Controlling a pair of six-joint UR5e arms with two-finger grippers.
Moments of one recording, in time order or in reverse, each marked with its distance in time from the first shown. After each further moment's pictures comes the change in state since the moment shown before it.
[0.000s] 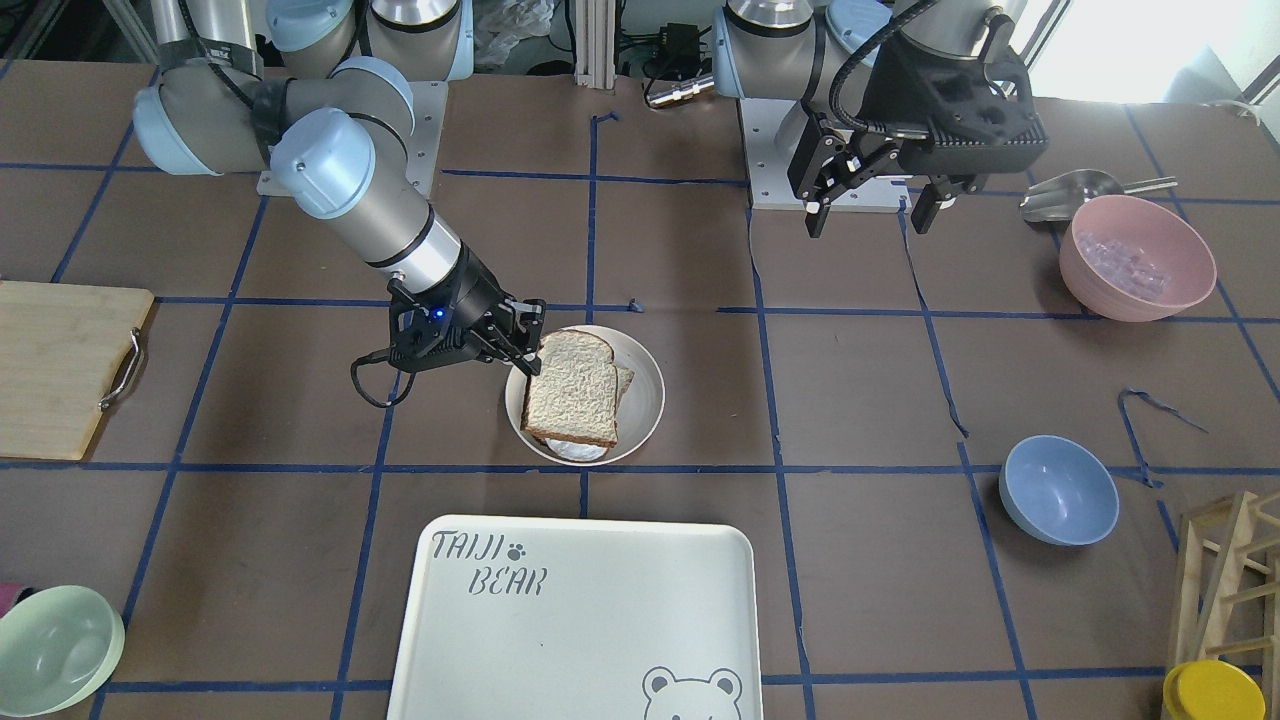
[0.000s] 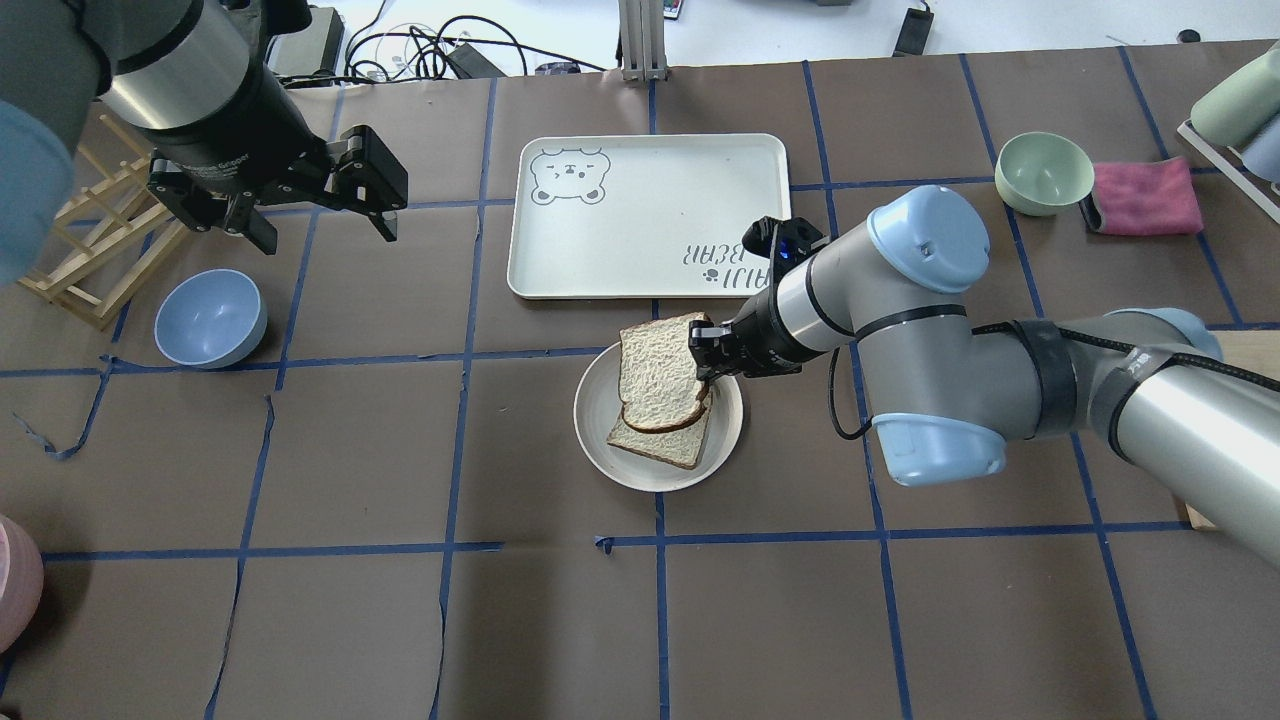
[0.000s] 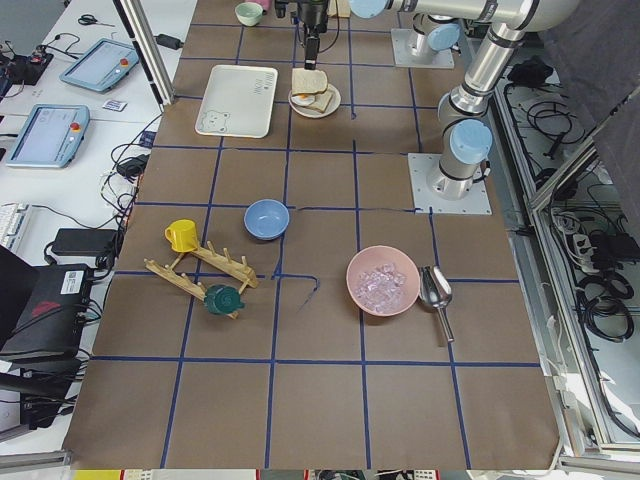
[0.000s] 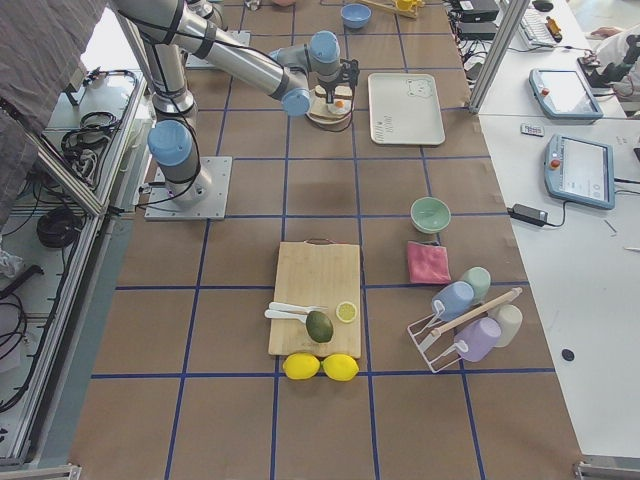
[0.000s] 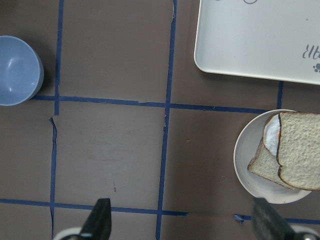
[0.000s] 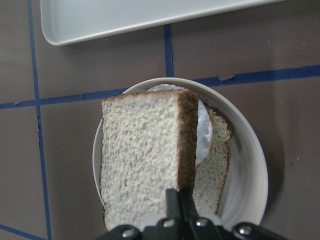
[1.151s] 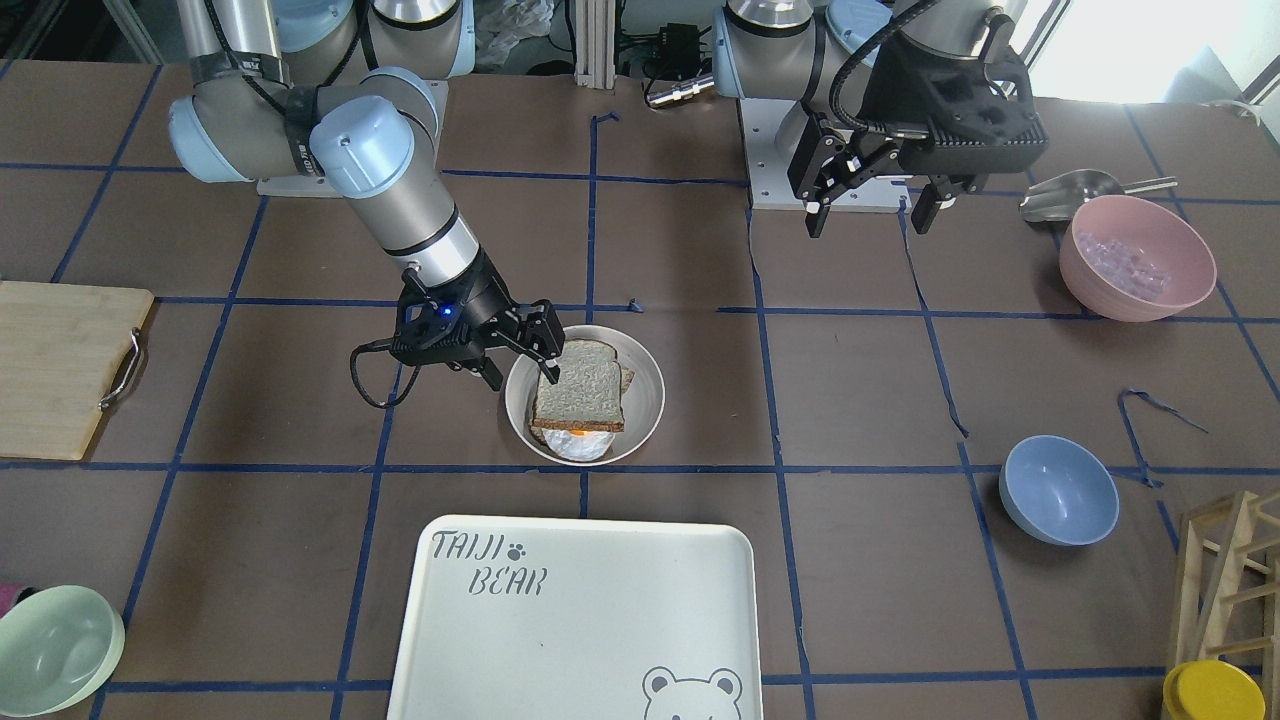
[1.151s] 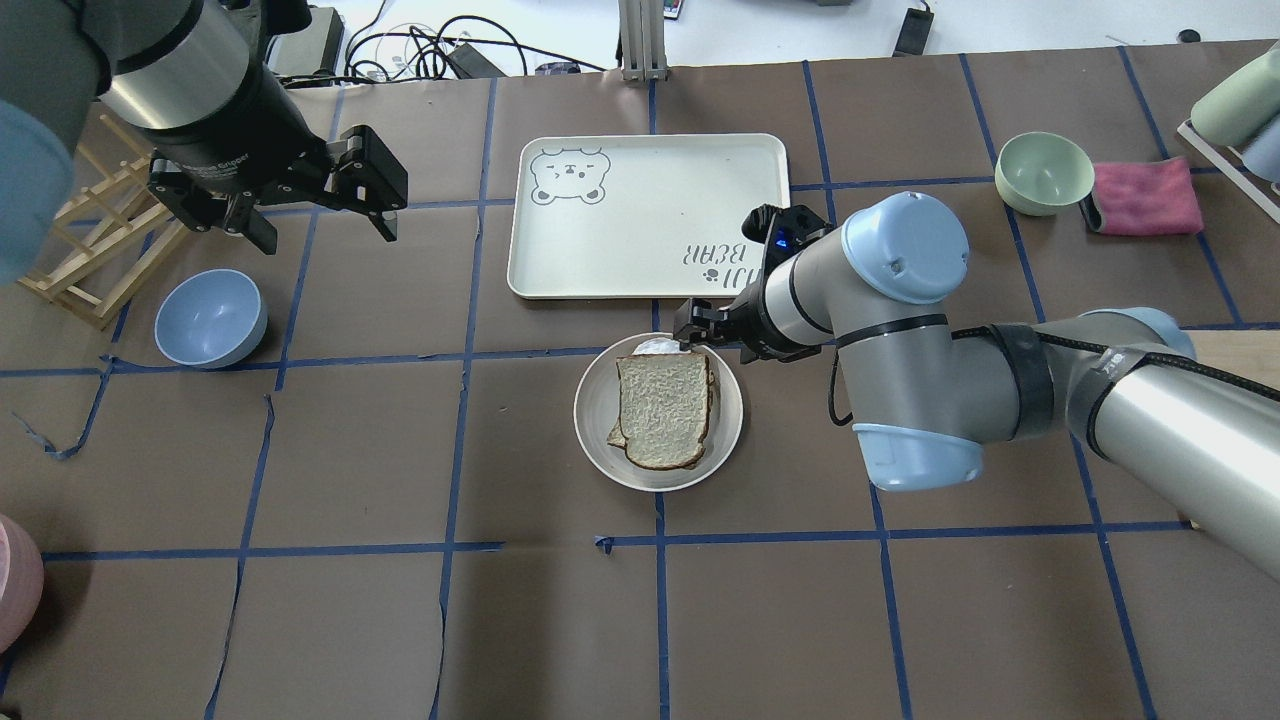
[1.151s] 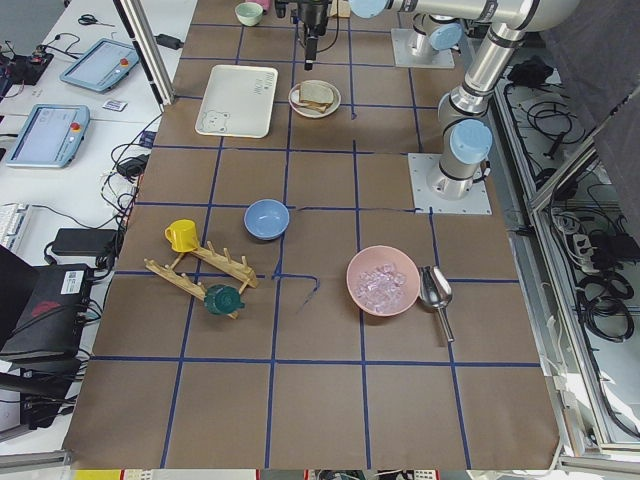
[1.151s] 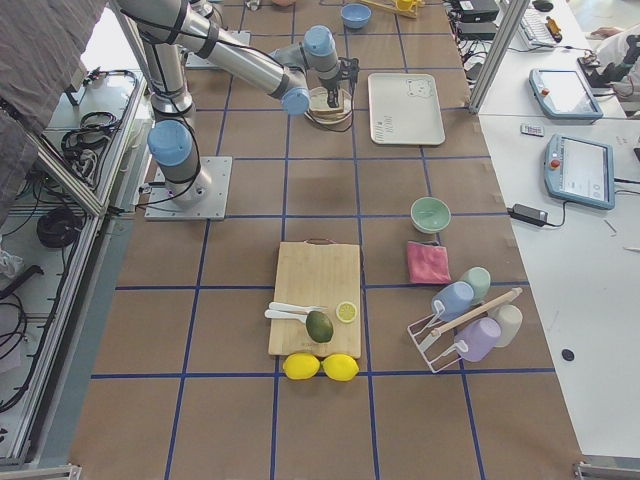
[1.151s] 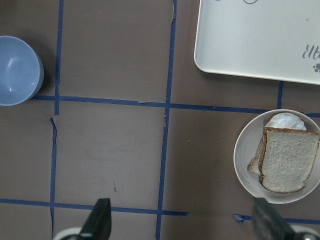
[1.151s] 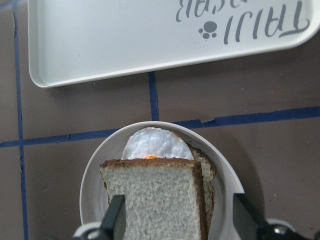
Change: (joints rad) left arm 0.000 0.000 0.000 0.000 0.000 0.000; right arm 0.029 0.014 -0.057 -0.079 -0.132 0.074
